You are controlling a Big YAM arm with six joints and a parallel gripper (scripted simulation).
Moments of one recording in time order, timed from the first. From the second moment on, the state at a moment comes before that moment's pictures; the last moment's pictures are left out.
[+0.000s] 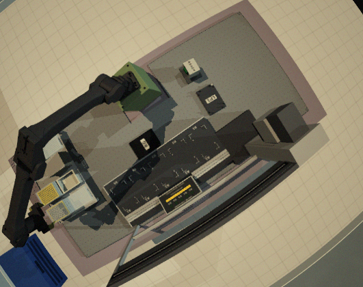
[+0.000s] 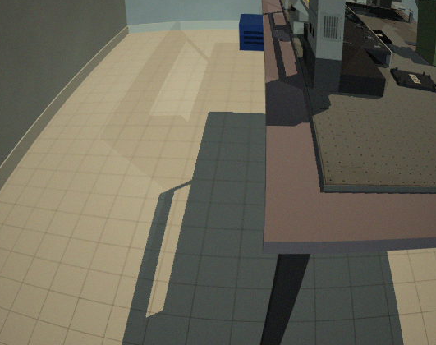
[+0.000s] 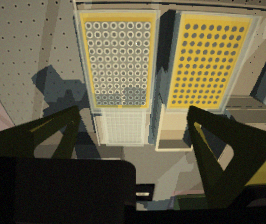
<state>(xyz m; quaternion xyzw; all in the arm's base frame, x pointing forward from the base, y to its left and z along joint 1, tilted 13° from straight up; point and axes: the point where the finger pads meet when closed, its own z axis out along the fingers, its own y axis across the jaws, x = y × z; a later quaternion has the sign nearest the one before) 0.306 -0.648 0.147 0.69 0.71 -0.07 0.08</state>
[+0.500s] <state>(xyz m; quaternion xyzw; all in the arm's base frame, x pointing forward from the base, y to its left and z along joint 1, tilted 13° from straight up) 0.230 -0.655 0.149 0.70 0.71 -0.07 0.08</state>
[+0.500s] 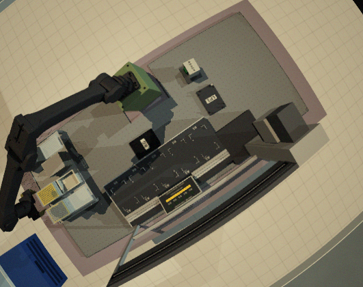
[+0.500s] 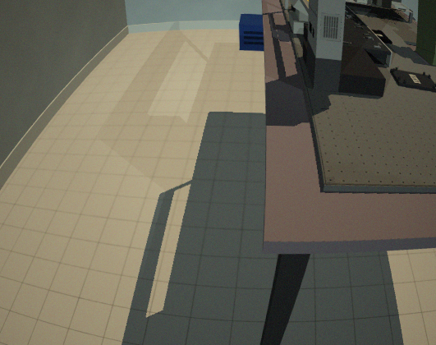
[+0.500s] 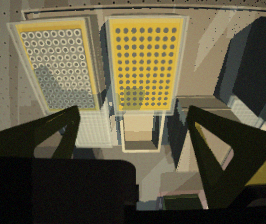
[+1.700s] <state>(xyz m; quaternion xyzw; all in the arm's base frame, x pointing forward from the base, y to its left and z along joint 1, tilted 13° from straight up) 0.211 -0.658 0.151 0.70 0.71 -0.07 0.08</state>
